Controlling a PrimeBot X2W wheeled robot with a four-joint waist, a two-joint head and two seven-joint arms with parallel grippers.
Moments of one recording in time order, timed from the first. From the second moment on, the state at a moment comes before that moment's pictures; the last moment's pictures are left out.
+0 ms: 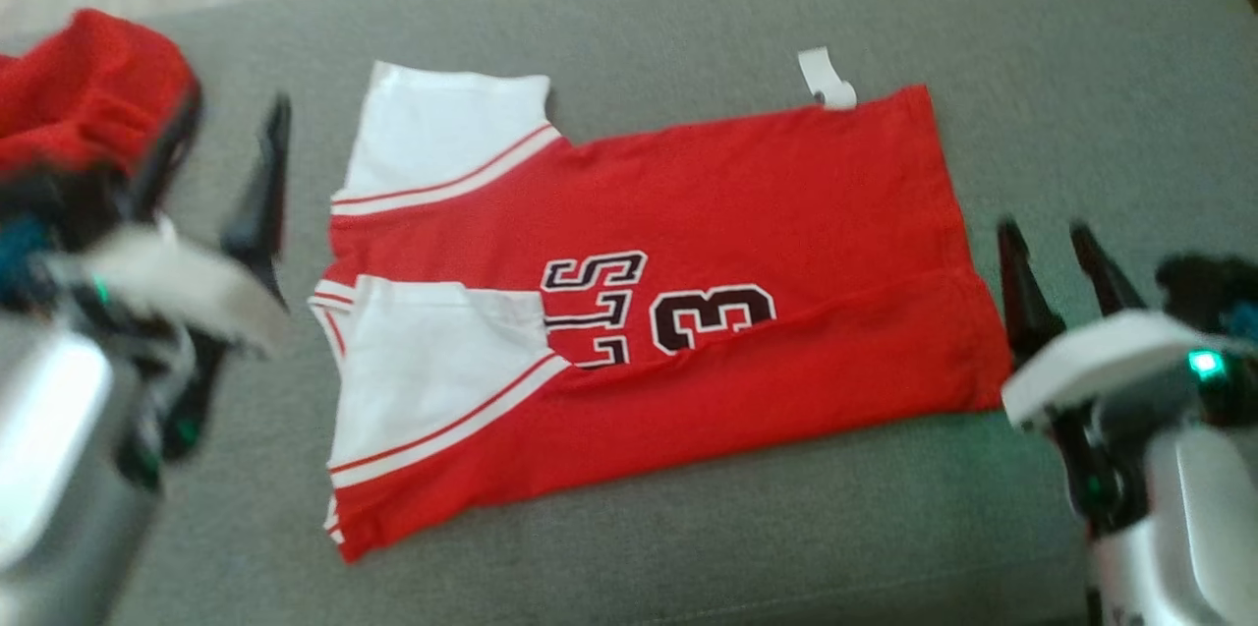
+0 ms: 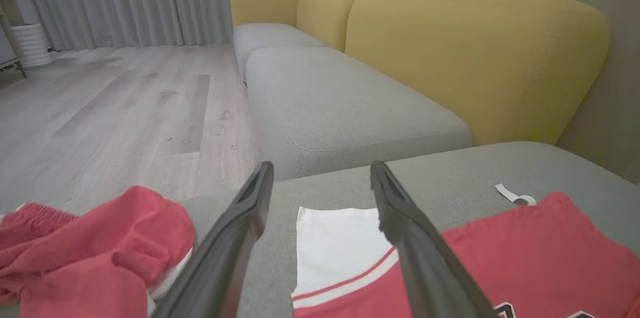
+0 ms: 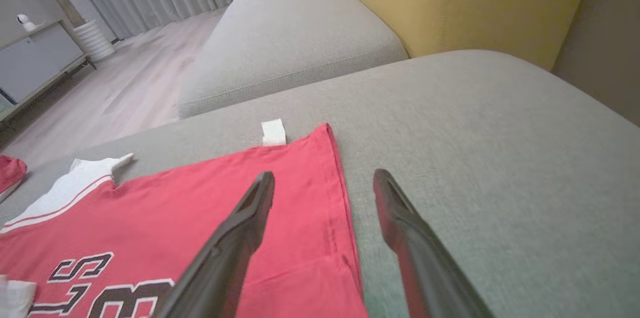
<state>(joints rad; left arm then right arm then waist) -0.42 0.55 -0.42 0.03 -0.69 0.09 0.12 -0.18 -0.04 -0.11 0.18 0.25 0.13 0.20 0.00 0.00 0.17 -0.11</state>
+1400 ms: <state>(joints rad) -0.90 0.64 -0.51 0.41 -0.68 -0.05 0.54 -0.53 -0.05 0.12 0.21 0.27 0.13 0.15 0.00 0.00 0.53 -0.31</state>
